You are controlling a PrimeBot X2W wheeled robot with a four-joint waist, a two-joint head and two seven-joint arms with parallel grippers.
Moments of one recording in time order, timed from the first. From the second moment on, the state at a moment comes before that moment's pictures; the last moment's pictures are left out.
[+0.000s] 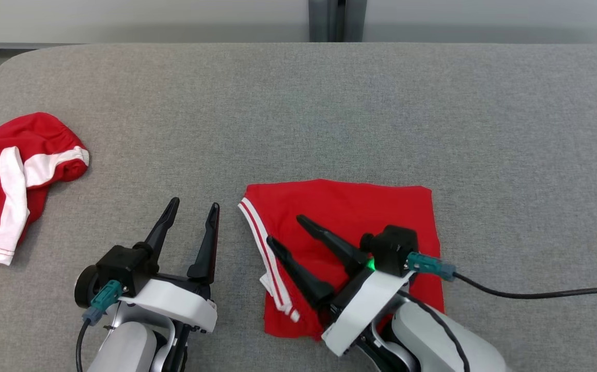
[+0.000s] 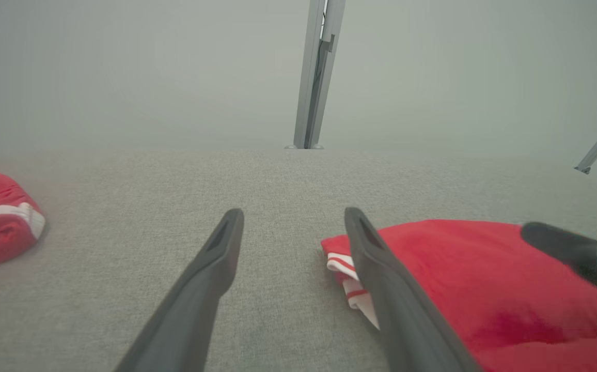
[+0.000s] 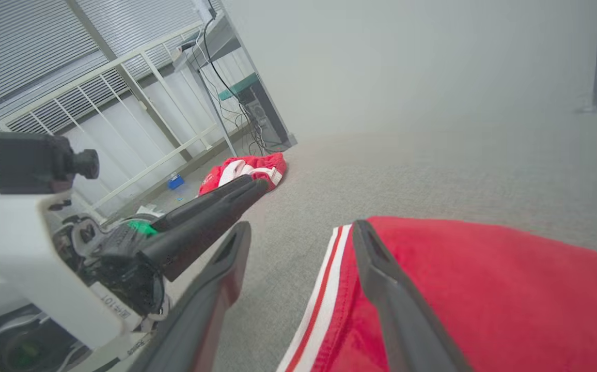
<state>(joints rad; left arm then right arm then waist) -0.23 0.15 -0.31 0.29 -0.39 0.00 -0.26 -0.52 -0.05 0.88 0.44 0.70 0.13 -0.26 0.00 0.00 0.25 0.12</state>
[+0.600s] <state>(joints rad) -0.20 0.17 -0.24 0.23 -0.36 0.02 -0.26 -0.33 -0.15 0.33 0.15 0.42 0.13 -0.26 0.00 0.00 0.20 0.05</state>
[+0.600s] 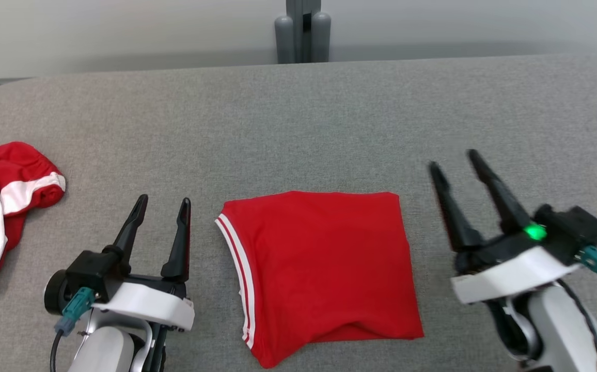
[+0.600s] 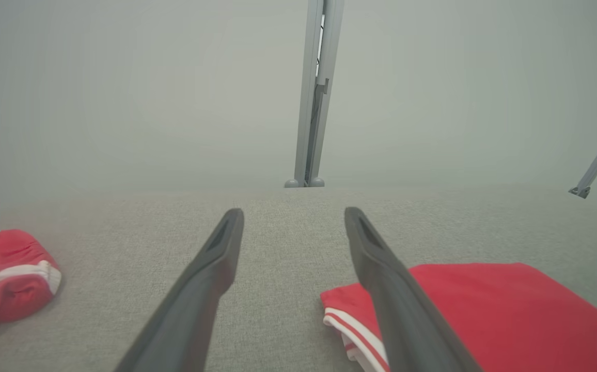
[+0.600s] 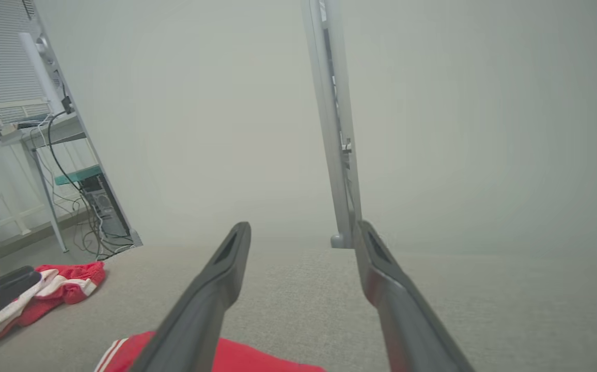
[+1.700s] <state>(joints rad) -0.09 0.21 -0.22 0.12 -0.35 0.08 -0.23 -0.12 -0.20 0.15 0.12 0.32 0.13 -0.19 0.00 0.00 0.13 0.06</state>
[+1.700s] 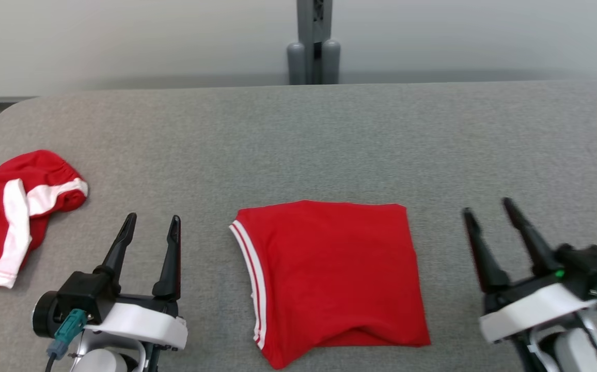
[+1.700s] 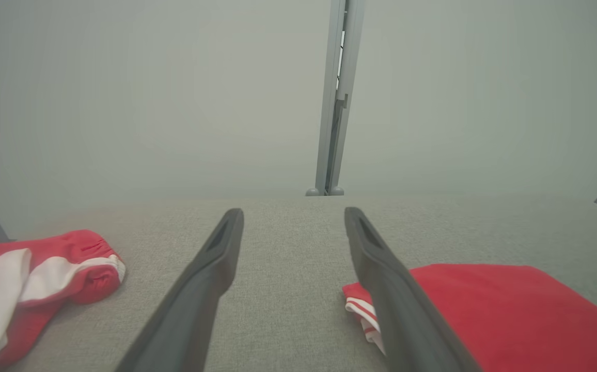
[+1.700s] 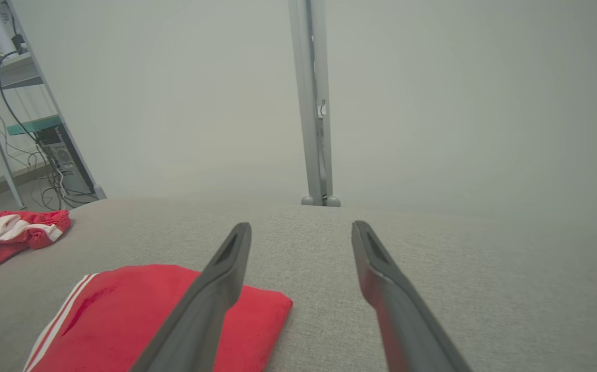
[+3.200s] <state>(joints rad) -0.13 0.17 -0.21 0.17 -0.34 0.06 -0.26 -0.17 -0.19 0.28 0.13 0.39 0.13 -0.25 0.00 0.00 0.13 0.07</state>
